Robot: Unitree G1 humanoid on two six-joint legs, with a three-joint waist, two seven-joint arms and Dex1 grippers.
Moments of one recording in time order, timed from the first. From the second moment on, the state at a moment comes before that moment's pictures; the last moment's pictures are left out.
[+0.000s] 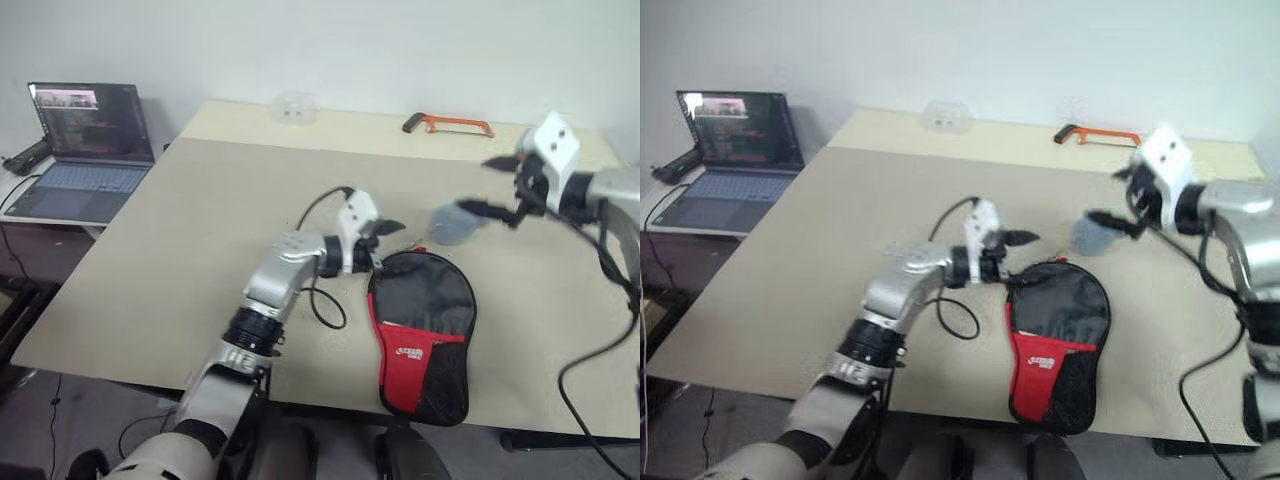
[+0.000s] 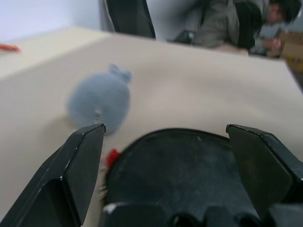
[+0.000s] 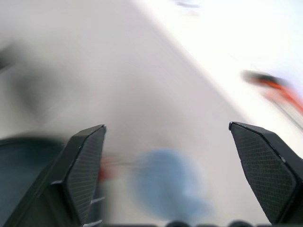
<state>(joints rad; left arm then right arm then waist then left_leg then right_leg) -0.75 0.09 -0.28 0.32 -0.14 0.34 -0.90 -0.90 -0.82 0.03 0.20 0.20 0.69 0.80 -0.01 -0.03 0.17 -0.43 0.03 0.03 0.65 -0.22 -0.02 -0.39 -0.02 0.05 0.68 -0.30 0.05</state>
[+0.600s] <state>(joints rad) -0.65 -0.01 -0.33 0.44 -0.05 0.25 -0.72 -1.13 -0.55 -0.12 0.85 0.18 0.81 0.51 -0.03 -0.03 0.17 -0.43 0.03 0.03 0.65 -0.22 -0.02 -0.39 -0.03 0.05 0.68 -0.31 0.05</state>
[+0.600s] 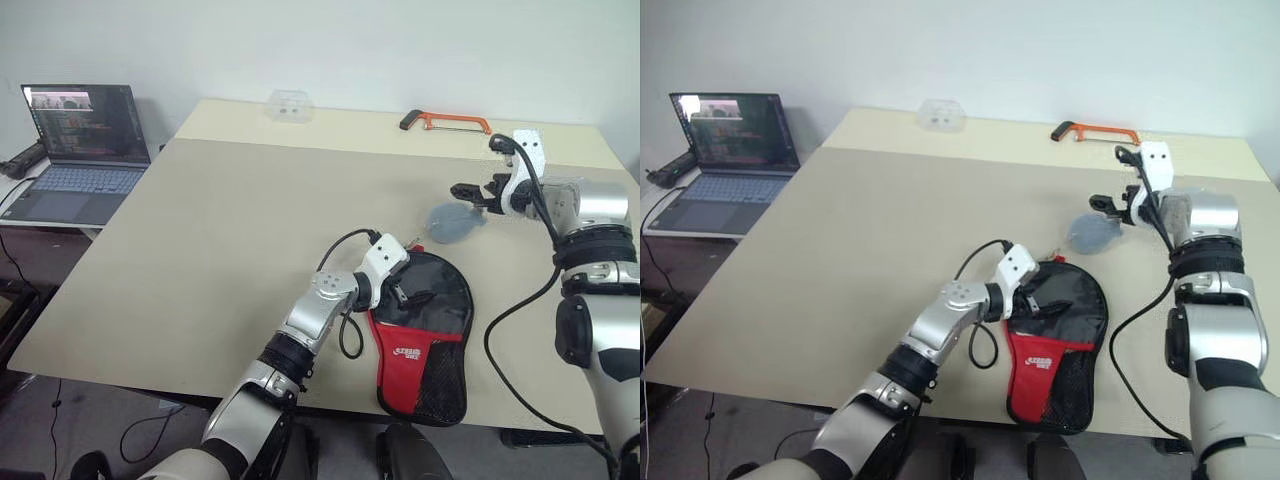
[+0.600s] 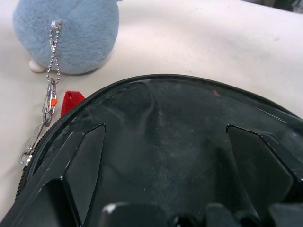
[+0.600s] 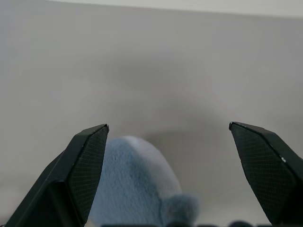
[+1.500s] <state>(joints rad) -0.65 -0.03 -0.30 0.43 -0.05 0.28 -0.66 -1.00 -0.41 -0.21 0.68 0.28 1.01 0.40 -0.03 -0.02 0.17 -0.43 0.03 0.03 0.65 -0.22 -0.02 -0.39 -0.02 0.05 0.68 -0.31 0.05</state>
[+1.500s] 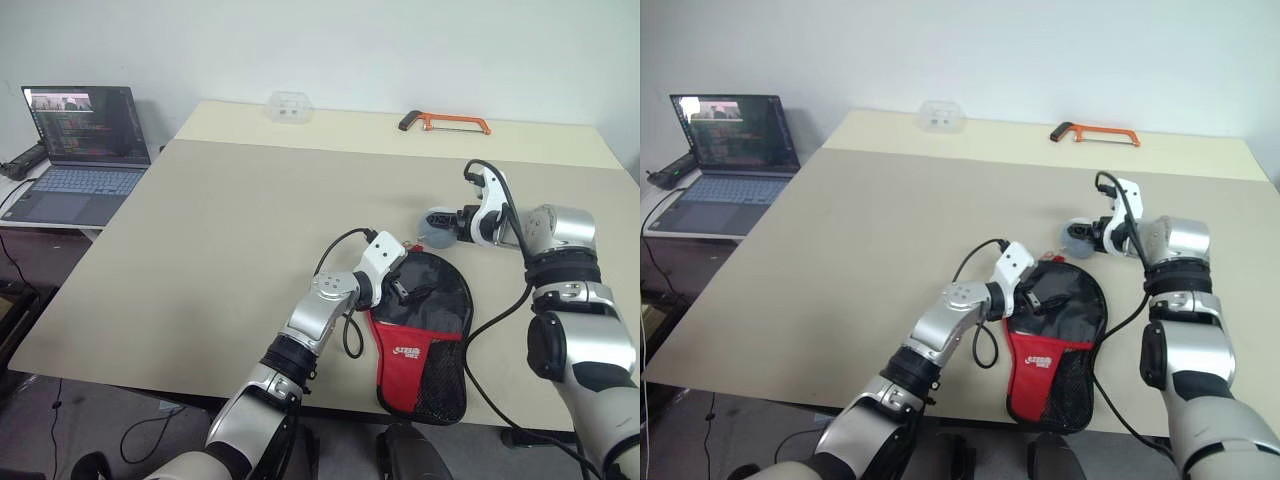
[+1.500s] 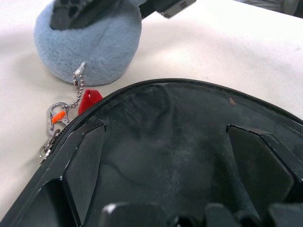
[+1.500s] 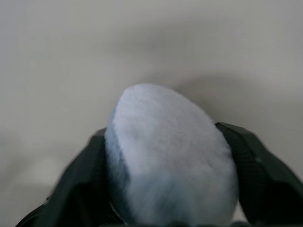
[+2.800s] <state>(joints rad) -0.71 -0.01 -0.31 0.55 -0.03 0.21 -0.68 -0.84 -0.94 0.15 0.56 0.00 0.62 0.82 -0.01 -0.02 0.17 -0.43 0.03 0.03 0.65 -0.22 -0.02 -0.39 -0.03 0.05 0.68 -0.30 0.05</state>
